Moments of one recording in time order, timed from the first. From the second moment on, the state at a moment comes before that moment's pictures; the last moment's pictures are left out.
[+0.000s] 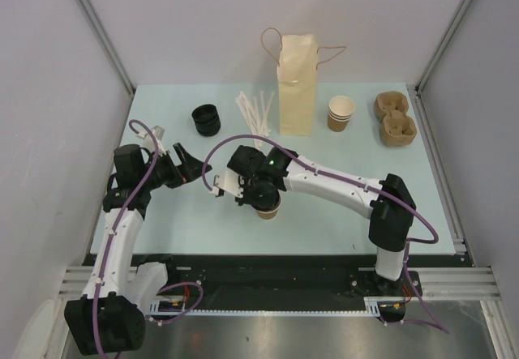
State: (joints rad) left arm 0.11 0.88 0.72 -0.40 0.70 -0.45; right arm 1.08 1.85 1.67 -1.03 -0.07 -0.46
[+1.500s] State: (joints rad) left arm 0.11 0.88 0.72 -0.38 0.71 -0.45; right arm 1.06 1.87 1.66 -1.03 -0.08 -0.46
